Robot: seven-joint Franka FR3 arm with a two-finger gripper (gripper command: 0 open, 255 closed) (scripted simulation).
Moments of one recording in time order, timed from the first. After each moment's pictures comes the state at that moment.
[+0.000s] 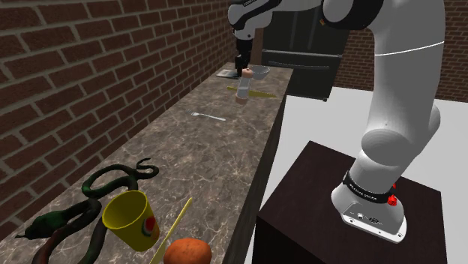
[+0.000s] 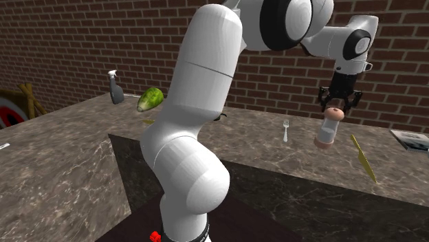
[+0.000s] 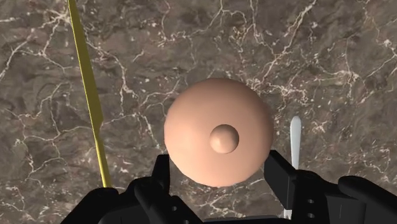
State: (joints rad) arm -0.25 0.39 -0.10 -1.54 0.09 1.97 -0.61
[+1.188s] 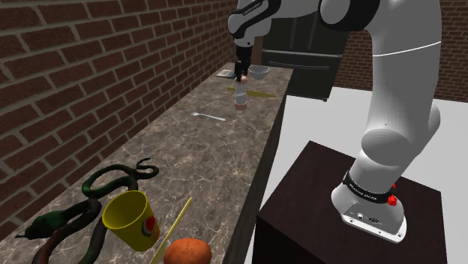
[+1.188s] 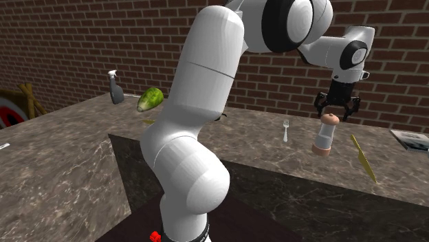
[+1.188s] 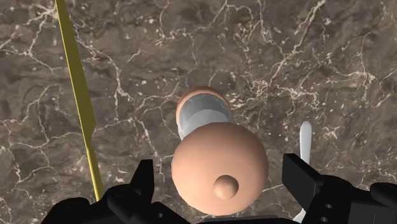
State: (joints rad) arm -0.24 0.41 -0.10 -1.58 0.09 2.04 -0.61
